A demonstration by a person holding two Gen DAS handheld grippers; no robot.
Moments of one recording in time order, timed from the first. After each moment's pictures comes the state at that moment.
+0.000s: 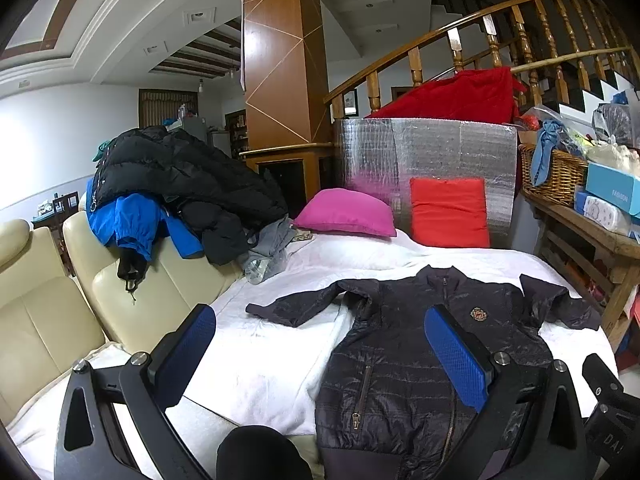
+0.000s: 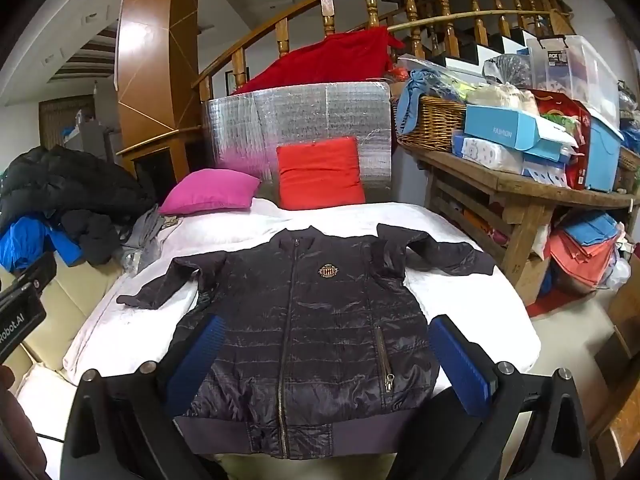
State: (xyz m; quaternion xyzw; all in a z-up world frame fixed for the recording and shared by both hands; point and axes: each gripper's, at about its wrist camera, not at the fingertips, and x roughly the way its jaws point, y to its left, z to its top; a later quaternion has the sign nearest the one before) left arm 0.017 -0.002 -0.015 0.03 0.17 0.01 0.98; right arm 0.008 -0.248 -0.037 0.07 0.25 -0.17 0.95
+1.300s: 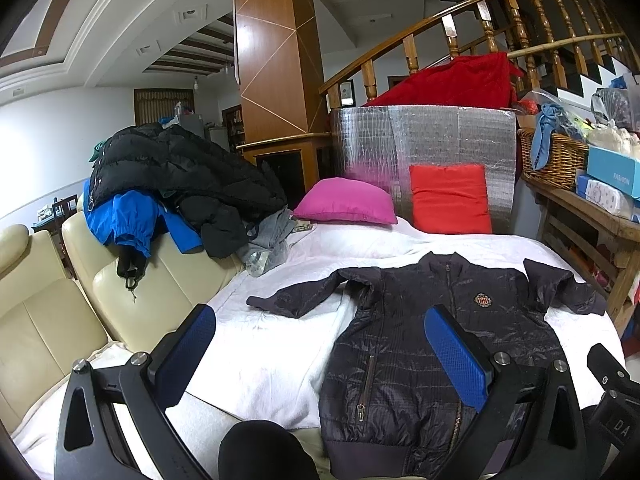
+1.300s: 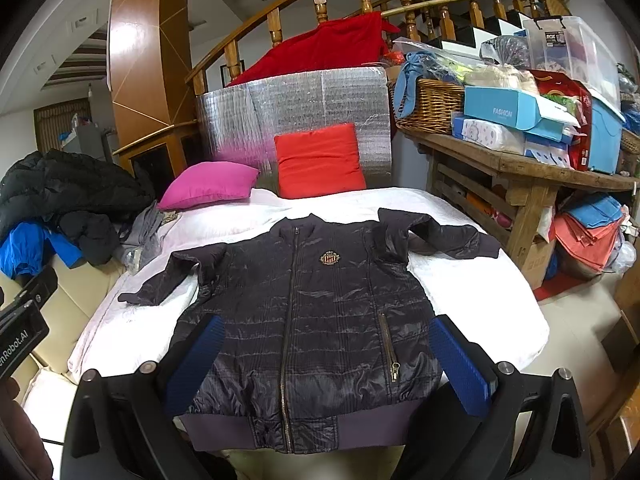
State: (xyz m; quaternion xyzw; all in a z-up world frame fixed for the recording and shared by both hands) left arm 0.023 -0.006 -0.025 0.05 0.19 0.01 0.98; right arm 0.013 -0.257 -0.050 0.09 0.27 -0.17 0.94
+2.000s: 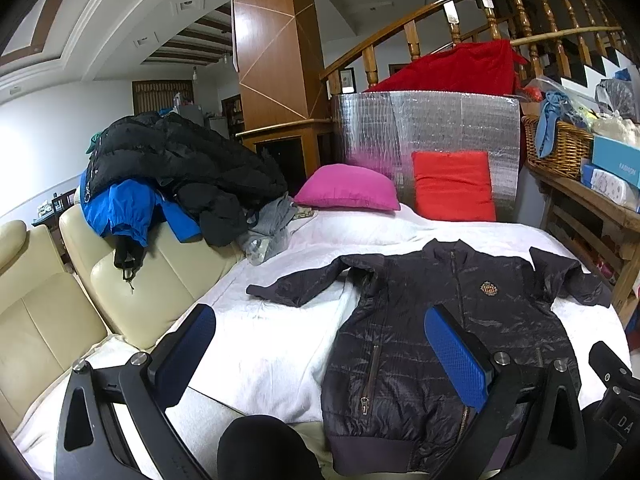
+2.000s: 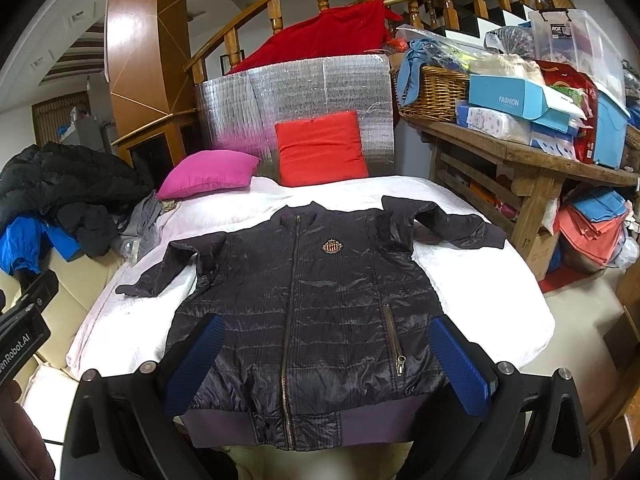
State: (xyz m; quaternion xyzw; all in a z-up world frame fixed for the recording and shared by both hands) left arm 0.039 -0.005 -0.040 0.05 0.21 0.02 0.98; right arm 0.029 -0.258 -0.064 0.09 0.29 -0.17 0.94
